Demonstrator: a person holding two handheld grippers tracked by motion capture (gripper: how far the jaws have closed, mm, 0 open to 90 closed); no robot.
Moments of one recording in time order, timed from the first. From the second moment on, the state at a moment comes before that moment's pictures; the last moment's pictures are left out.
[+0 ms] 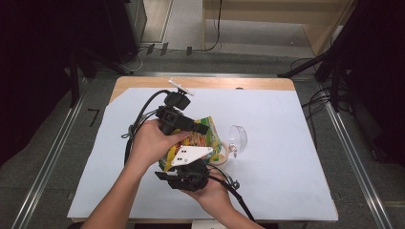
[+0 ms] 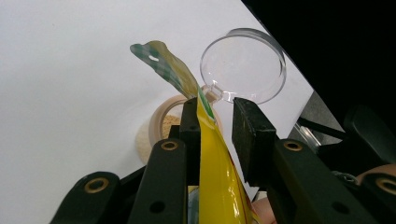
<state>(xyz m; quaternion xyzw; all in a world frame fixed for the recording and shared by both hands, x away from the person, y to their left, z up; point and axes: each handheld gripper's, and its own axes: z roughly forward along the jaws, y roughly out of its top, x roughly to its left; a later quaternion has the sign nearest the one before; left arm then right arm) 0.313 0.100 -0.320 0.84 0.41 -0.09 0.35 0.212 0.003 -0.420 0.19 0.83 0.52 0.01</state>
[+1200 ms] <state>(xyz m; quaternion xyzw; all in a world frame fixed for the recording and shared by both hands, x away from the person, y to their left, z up) 0.313 0.097 -0.320 0.84 0.40 -0.08 0.35 0.213 0.001 -0.420 0.20 0.83 0.53 0.02</state>
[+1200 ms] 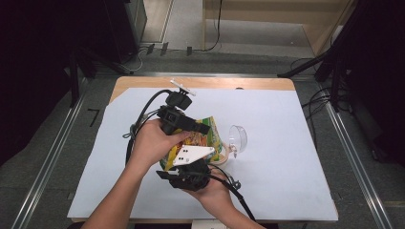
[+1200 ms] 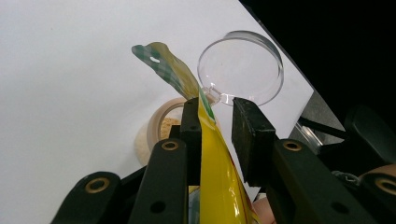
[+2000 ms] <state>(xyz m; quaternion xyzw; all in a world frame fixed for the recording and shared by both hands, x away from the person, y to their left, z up) 0.316 0.096 -0.318 0.85 0.40 -0.09 0.34 0.213 0.003 -0.418 0.20 0.82 0.53 0.01</state>
